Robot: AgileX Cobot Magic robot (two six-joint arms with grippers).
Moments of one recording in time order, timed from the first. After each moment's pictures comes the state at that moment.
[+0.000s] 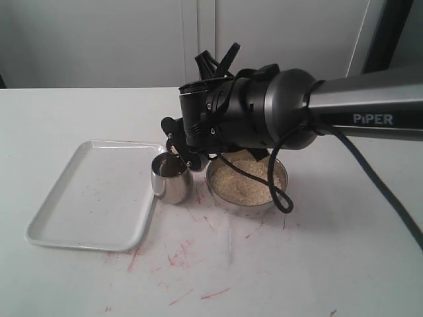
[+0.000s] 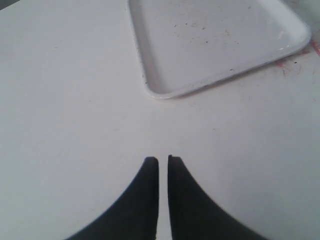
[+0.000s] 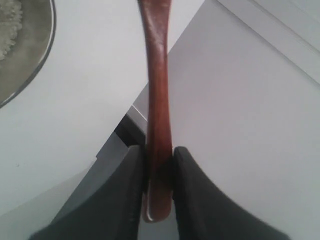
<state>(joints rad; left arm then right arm) -0.01 0.00 -0.02 0.00 0.39 0.24 0.70 1.91 -1.36 -1.27 0.90 -0.41</state>
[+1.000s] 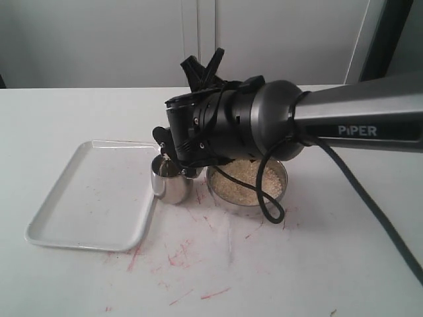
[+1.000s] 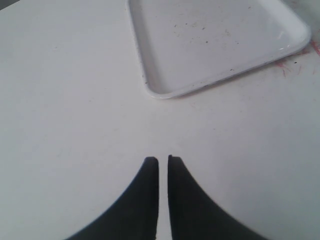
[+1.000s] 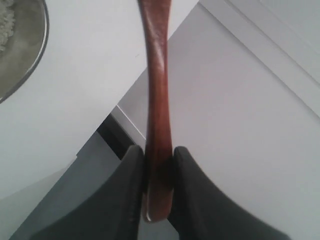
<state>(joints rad) -0.01 0.00 -0.02 0.00 0.39 0.24 0.73 1.93 -1.36 -1.34 0.91 -0.41</state>
